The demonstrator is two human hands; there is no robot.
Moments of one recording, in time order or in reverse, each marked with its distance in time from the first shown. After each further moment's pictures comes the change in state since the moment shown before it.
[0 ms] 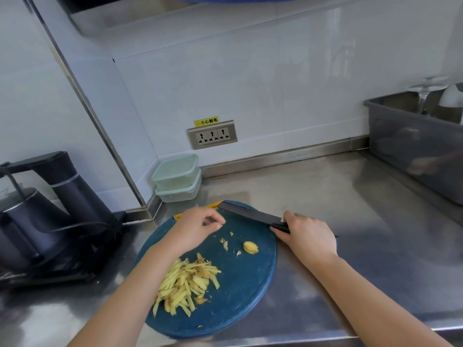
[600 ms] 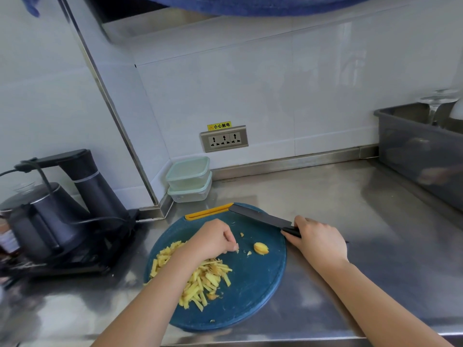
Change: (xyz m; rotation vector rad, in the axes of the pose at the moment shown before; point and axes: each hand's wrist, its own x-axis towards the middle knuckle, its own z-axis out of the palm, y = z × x) left_hand -0.006 0.007 0.018 0.078 -0.154 -0.175; right_hand -0.004 0.000 0.001 -0.026 0.008 0.009
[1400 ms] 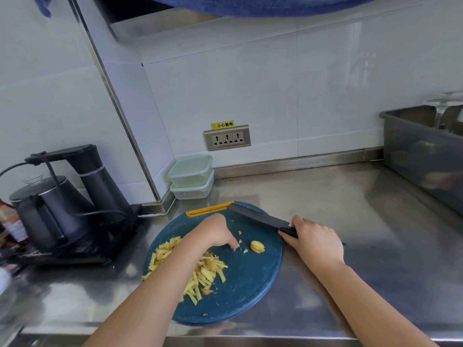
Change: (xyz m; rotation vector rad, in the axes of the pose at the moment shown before) left_hand 0.009 0.025 -0.005 0.066 -0.088 -0.307; right_hand 0.001 0.002 0.000 0.016 -0.005 -0.037
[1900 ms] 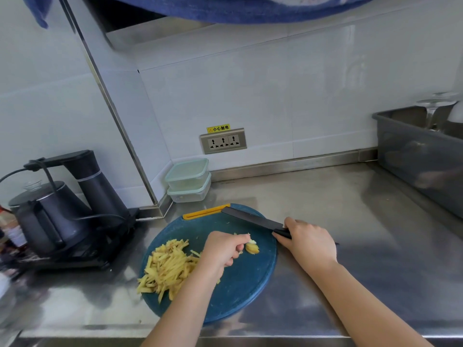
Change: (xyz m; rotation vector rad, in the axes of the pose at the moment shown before) left_hand -0.029 0.013 0.045 -0.975 0.126 -0.048; right_hand -0.003 -0.002 -0.008 -0.016 -0.063 -0.014
